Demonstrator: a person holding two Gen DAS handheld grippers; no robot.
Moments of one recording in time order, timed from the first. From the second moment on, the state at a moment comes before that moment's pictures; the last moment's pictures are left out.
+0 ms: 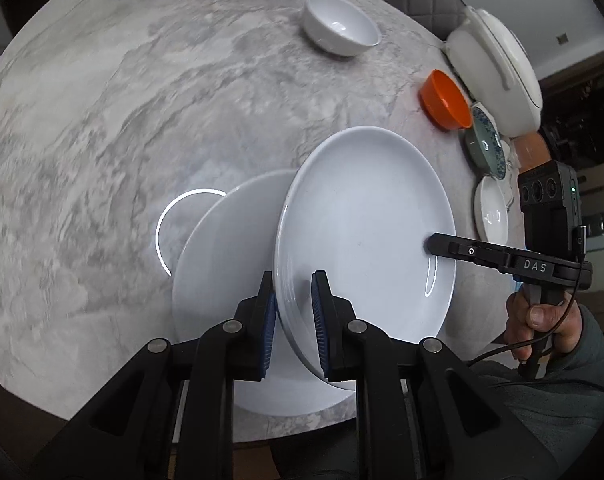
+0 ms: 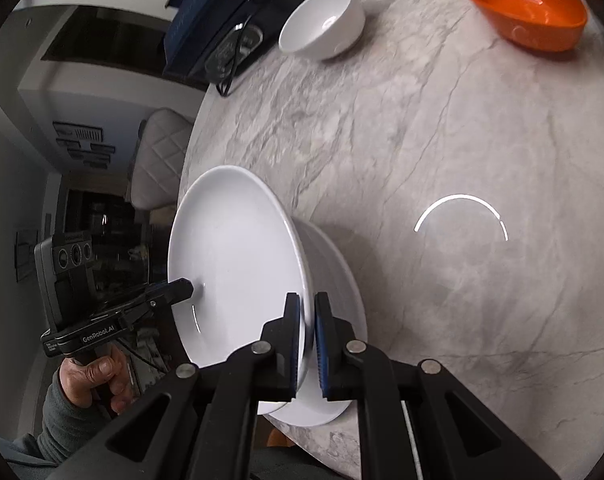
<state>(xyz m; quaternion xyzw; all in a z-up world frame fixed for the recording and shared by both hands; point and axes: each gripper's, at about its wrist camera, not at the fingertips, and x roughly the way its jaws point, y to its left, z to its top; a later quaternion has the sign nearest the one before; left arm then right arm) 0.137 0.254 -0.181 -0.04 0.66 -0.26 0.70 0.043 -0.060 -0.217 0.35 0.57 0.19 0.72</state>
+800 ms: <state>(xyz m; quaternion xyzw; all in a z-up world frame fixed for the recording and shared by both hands) 0.115 0.277 -0.242 -0.02 0.67 -0.22 0.71 0.046 0.003 -0.246 0.20 0.62 0.18 0.74</state>
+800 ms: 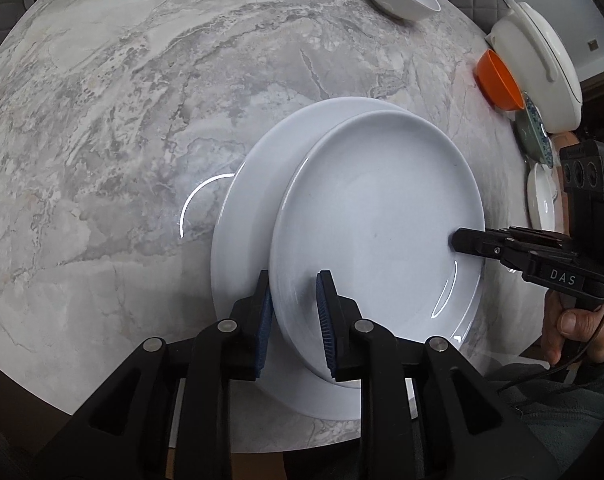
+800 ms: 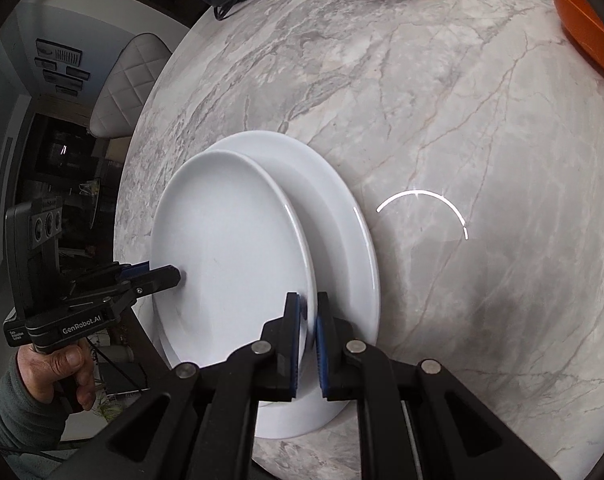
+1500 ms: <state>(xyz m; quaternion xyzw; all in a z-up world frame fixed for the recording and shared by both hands) 0.102 0.281 -0.149 -0.15 0.54 -0.27 0.78 0.011 -0.022 -0.195 0.29 0.52 0.19 0.78</state>
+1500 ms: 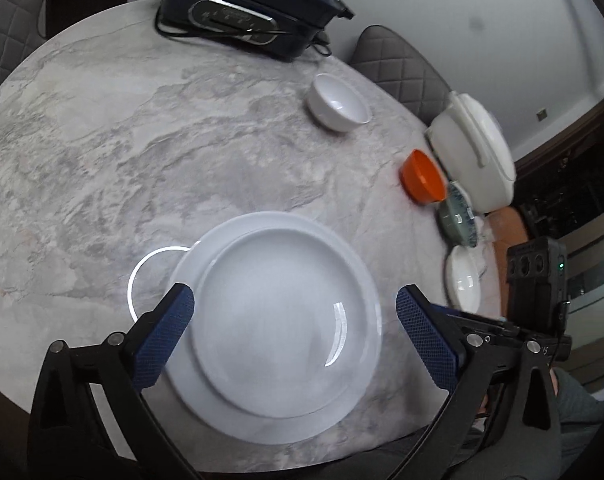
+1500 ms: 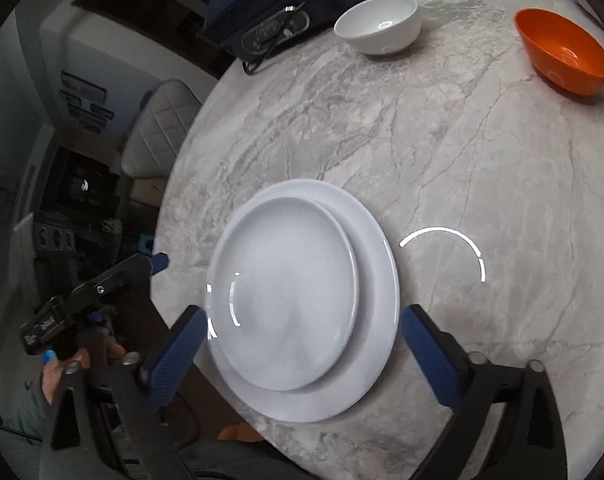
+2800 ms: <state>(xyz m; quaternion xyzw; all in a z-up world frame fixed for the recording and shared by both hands) 0.080 -0.165 -0.245 0.01 0.66 -0.35 0.67 -0.090 -0.402 -0.257 0.45 0.46 0.12 0.76</state>
